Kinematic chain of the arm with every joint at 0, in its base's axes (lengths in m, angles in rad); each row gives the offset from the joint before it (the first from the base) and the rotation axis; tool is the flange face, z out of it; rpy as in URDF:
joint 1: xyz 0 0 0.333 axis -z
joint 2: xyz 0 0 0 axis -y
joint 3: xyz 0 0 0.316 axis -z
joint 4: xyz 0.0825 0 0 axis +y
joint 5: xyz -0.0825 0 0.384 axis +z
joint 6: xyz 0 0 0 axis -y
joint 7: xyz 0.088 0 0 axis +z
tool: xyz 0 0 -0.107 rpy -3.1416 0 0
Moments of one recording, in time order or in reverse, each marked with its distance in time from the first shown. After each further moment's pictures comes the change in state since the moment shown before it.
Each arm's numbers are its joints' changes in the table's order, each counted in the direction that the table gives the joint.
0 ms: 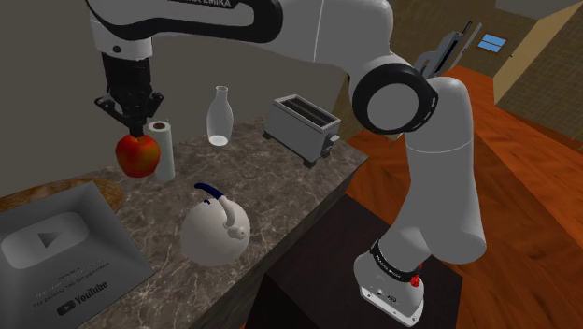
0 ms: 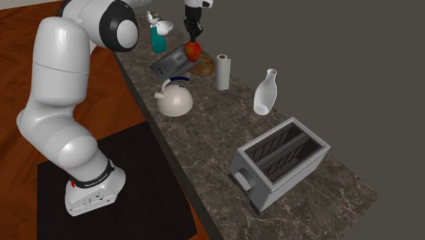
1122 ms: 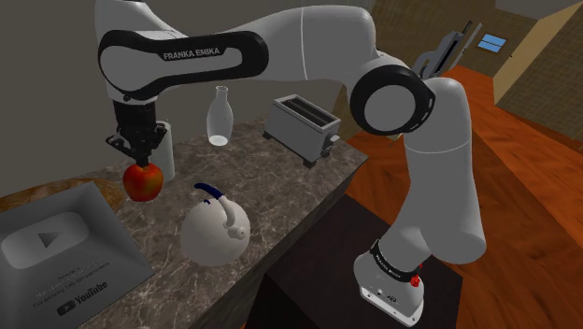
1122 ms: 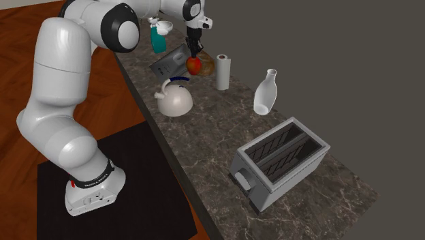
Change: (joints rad) arm 0.001 -0.012 0.001 0.210 0.002 0.222 0.013
